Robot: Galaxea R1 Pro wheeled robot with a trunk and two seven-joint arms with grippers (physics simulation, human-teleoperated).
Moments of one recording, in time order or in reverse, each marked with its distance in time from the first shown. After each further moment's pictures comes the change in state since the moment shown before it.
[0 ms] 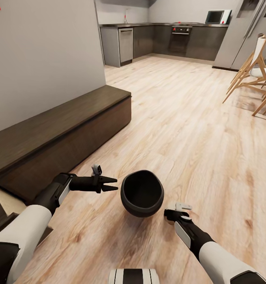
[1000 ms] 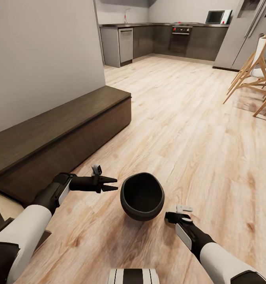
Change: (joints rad) left arm 0.000 0.000 0.000 0.000 0.000 0.000 0.000; right arm 0.000 -0.006 0.007 0.032 0.004 0.001 0.007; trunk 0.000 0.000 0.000
